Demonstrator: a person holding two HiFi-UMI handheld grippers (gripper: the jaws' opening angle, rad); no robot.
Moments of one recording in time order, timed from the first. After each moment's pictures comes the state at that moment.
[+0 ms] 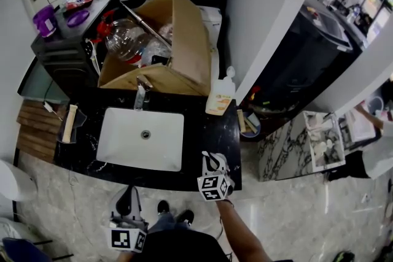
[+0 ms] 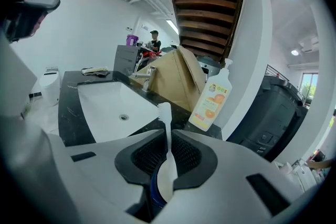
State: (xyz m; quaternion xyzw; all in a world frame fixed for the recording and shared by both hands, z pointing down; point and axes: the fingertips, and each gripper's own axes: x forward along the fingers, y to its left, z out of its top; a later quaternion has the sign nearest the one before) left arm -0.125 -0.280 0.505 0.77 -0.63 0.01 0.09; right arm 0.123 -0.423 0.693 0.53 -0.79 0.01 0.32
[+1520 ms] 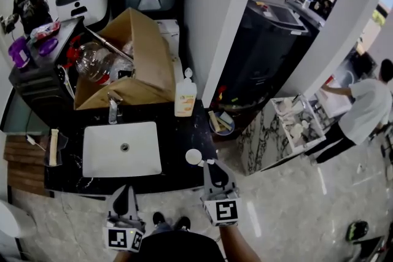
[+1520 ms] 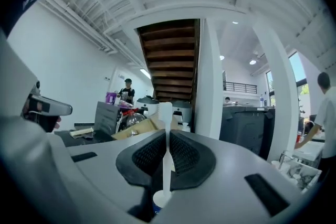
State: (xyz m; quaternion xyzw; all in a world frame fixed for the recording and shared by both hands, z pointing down) left arm -0.077 -0.277 0.474 0.84 -0.54 -0.03 0.06; right arm 0.165 -0.317 0.460 0.63 -0.77 -0.06 0.04
